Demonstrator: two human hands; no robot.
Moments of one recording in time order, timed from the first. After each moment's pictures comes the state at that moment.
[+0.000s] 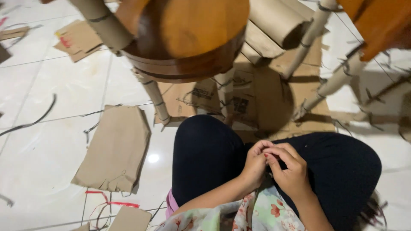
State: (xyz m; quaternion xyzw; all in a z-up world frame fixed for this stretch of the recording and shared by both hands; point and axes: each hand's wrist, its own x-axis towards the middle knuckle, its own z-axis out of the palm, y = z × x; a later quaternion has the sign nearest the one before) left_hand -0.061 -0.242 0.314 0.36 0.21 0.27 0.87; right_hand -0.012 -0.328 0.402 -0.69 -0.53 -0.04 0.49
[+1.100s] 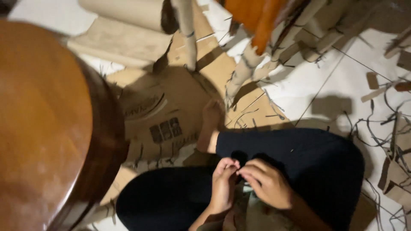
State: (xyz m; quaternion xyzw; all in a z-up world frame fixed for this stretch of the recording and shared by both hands) left_hand 0.012 -0.175 0.274 0.29 0.26 0.00 0.92; right_hand 0.059 -0.315 0.361 -0.83 -0.37 0.03 0.41
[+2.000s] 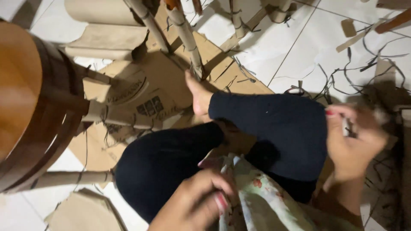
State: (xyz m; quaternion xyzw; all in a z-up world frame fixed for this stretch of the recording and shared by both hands) left_hand -0.125 -0.263 0.555 0.75 -0.16 -0.16 0.62; right_hand -0.023 -0.594 0.418 -0.83 -0.13 -0.35 0.41
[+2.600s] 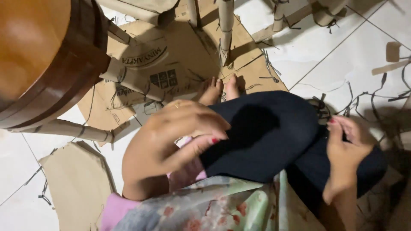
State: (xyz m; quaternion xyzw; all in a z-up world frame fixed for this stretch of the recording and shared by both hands) left_hand -0.058 -0.210 0.589 0.82 -0.35 0.12 0.44; right_hand 0.030 -0.605 0.322 -0.83 -0.11 -0.24 0.49
